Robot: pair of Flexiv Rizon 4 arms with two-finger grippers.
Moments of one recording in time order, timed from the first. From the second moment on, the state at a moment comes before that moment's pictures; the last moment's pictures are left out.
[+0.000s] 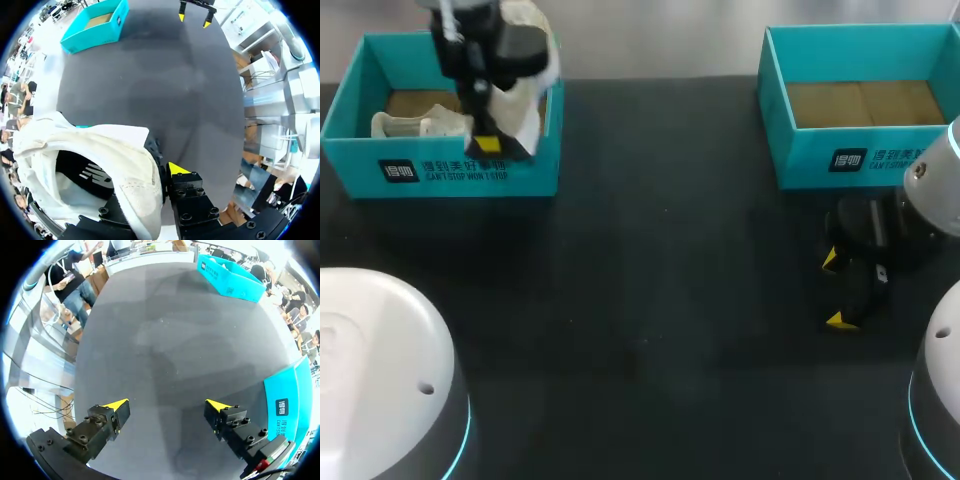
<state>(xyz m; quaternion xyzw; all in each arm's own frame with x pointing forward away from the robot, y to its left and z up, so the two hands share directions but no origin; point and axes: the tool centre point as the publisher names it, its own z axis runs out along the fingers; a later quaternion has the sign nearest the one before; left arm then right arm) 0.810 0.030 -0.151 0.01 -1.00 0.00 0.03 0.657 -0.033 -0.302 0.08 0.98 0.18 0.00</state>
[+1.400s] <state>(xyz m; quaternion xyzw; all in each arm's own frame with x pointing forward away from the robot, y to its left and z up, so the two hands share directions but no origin) 1.008 0.211 -0.128 0.07 -1.00 0.00 0.00 0.657 -0.033 -0.302 0.08 0.98 0.18 0.00</state>
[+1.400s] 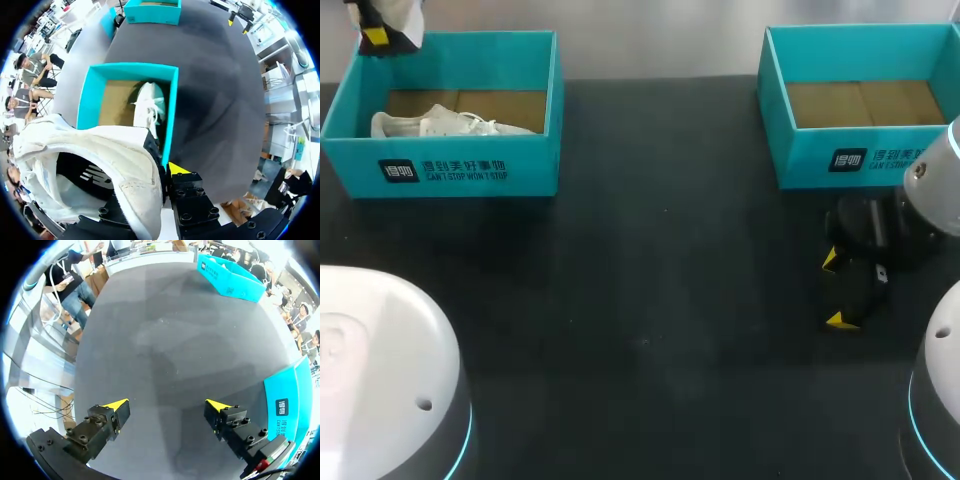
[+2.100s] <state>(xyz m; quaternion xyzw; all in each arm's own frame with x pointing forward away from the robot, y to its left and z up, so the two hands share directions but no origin) 1.069 0.281 -0.139 -0.19 -0.98 -0.03 0.03 0.657 -0.033 -0.302 0.08 0.98 0.18 0.00</state>
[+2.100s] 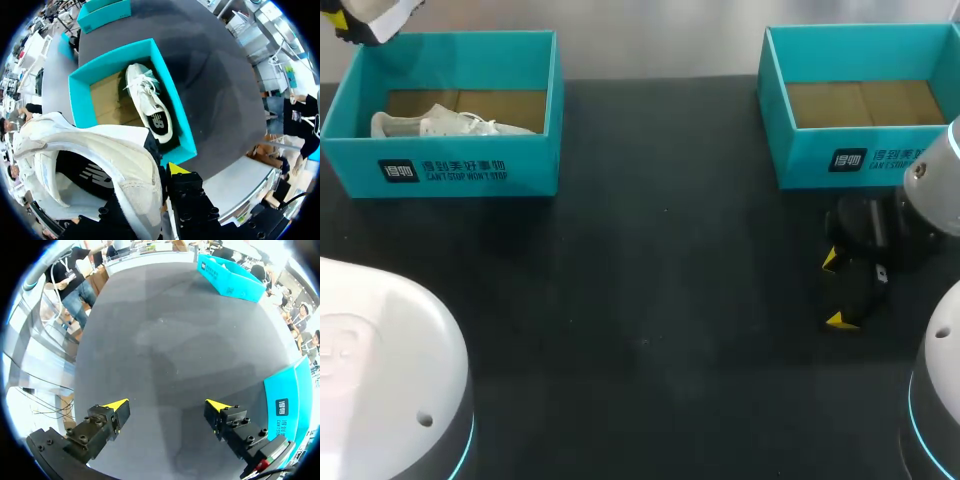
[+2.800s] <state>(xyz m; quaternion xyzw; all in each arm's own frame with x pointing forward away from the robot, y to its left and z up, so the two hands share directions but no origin) 1.098 0.316 -0.136 -0.35 -0.93 -0.08 -0.01 0.657 -0.033 -0.302 0.08 0.98 0.18 0.00</state>
